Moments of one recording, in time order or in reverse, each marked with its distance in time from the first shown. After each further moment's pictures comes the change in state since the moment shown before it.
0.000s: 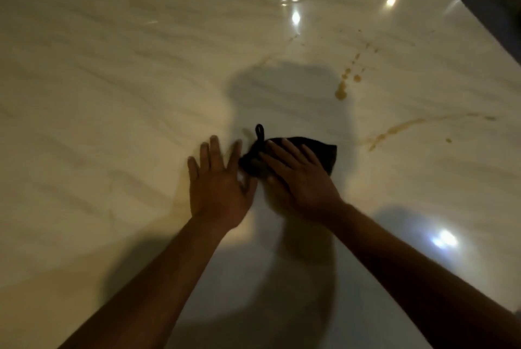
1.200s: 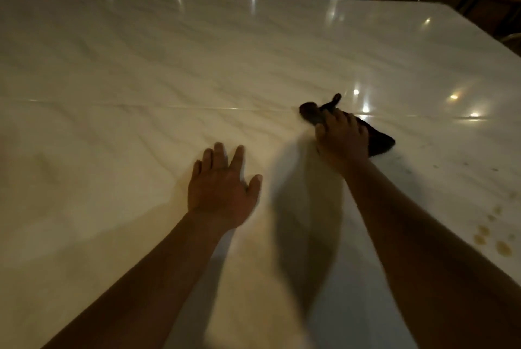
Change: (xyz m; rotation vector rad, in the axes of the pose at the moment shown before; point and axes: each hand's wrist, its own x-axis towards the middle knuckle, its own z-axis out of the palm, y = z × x) left_hand 0.224 -0.101 -0.036 0.036 0.078 -0.301; right_hand 0.388 0.102 0.000 -0.012 0.186 0.308
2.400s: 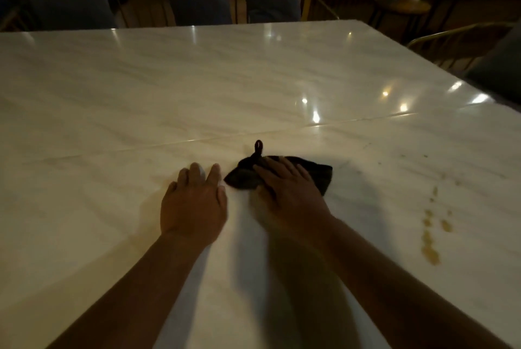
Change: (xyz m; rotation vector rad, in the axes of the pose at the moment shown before) left_hand 0.038 0.018 -0.001 0.026 0.081 0.177; right_hand -0.091 -0.011 -0.009 0.029 -0.098 -0.273
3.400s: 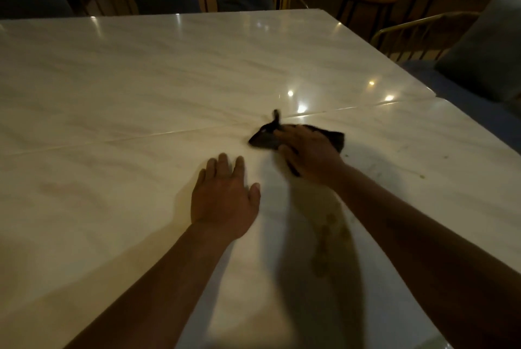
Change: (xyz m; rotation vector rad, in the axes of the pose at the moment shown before) left_hand 0.016 0.224 0.012 -0.037 -0.084 0.107; right_hand 0.008 0.244 -0.068 -0.059 0.052 -0.004
